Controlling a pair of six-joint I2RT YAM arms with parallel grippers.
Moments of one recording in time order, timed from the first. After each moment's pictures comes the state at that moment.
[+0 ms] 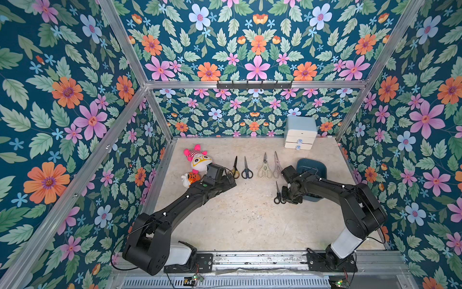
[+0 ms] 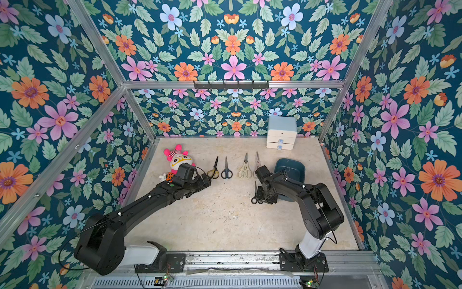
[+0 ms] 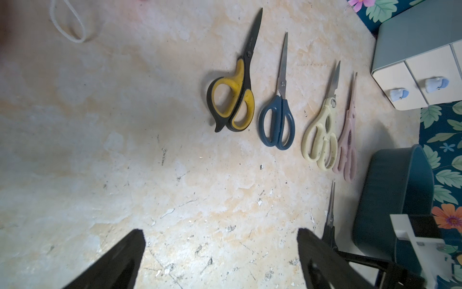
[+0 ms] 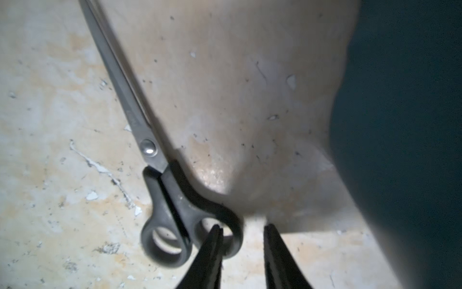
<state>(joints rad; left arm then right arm) -0.48 1.36 0.82 -0.34 0.02 -0.81 0.52 1.68 1.01 -0.70 -0.04 0.71</state>
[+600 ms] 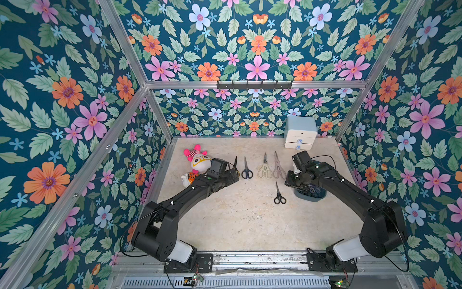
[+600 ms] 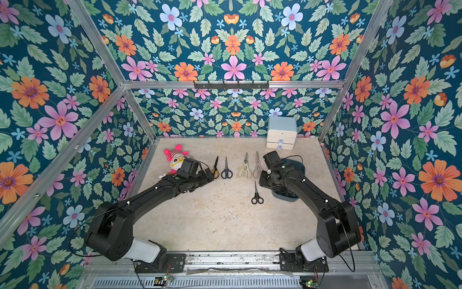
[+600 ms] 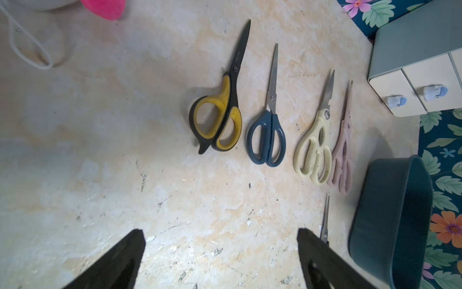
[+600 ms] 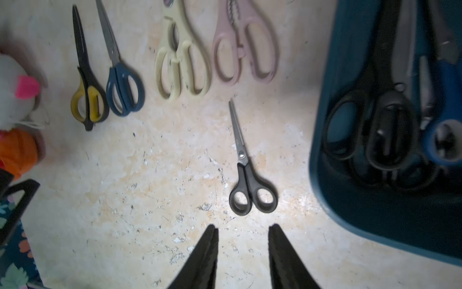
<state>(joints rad) -0.48 1.49 0.95 -0.33 0.03 -0.80 0.40 1.48 1.16 -0.81 -0.11 0.65</state>
